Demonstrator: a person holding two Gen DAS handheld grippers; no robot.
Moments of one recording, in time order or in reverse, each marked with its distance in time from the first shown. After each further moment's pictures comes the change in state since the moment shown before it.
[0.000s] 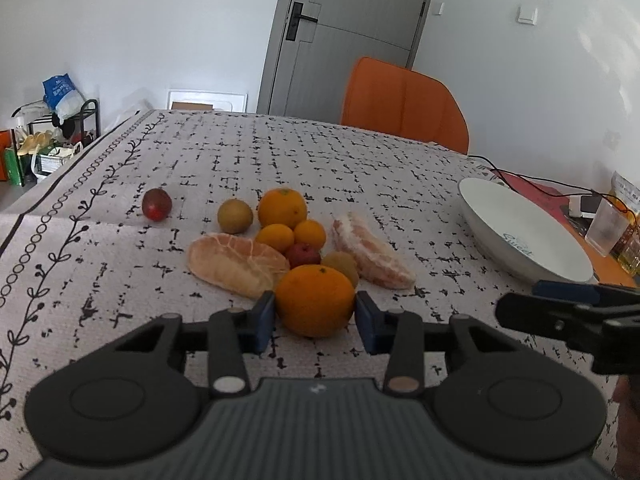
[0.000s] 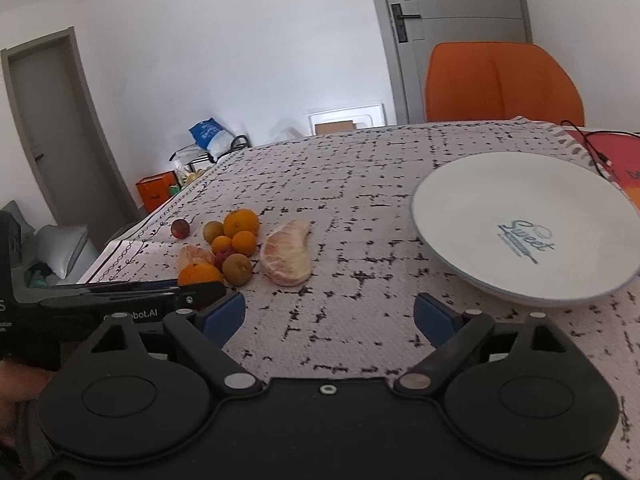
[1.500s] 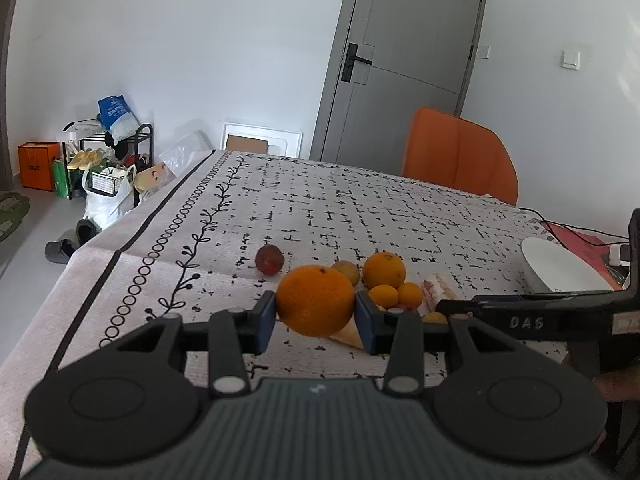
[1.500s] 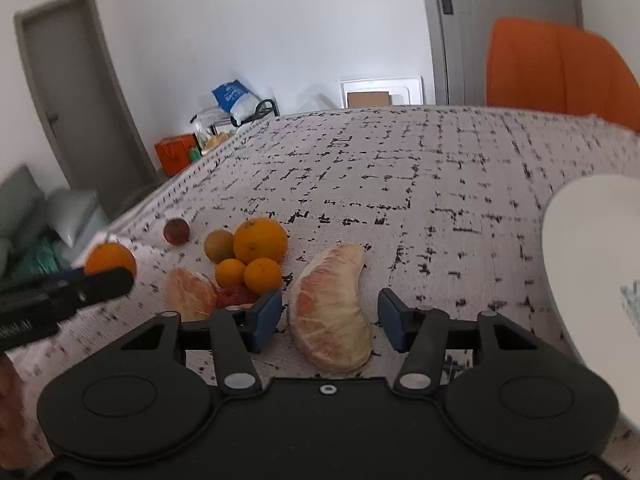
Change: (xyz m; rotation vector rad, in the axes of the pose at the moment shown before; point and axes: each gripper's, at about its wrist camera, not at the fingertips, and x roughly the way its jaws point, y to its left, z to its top) left arm -0.035 0.053 0.018 -0.064 -0.114 0.128; right arm 0.097 0.030 0.036 -0.102 0.106 0.050
